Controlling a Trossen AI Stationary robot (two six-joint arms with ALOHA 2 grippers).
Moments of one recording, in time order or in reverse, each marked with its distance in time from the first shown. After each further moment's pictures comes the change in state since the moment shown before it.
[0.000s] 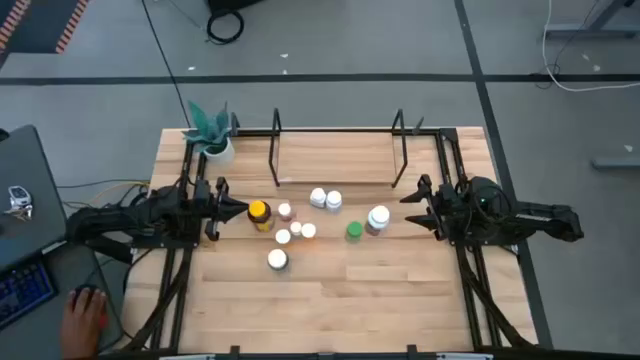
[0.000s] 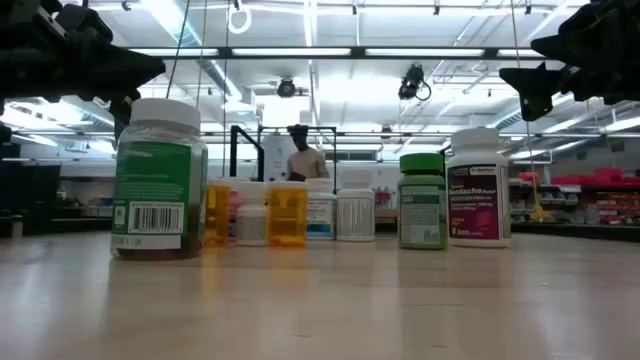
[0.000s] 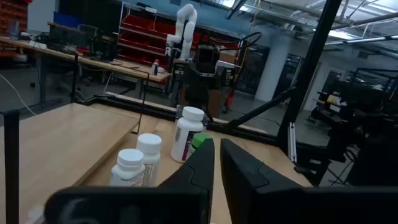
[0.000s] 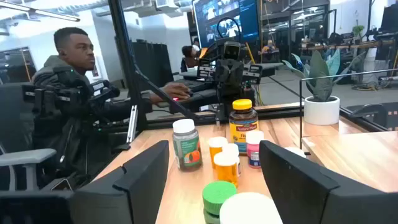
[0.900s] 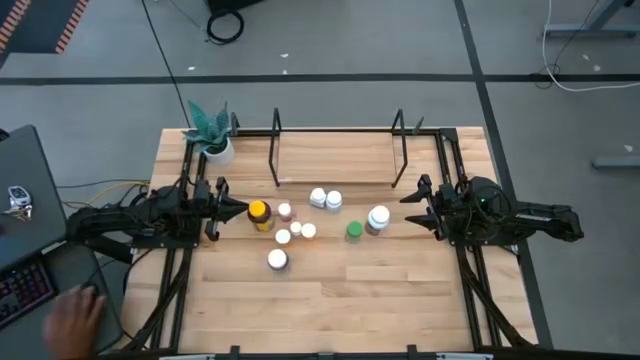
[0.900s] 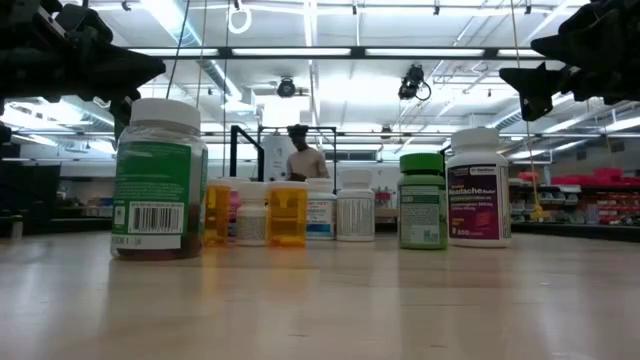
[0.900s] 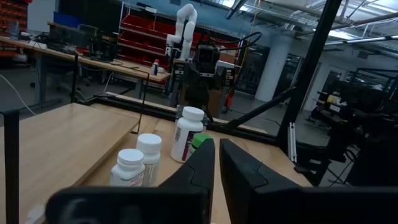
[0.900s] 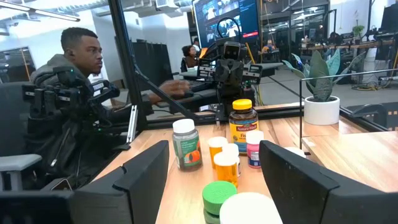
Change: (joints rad) left arm 0.000 0.000 0.000 0.000 0.000 0.000; right arm 0.000 0.000 0.000 0.000 0.000 0.000
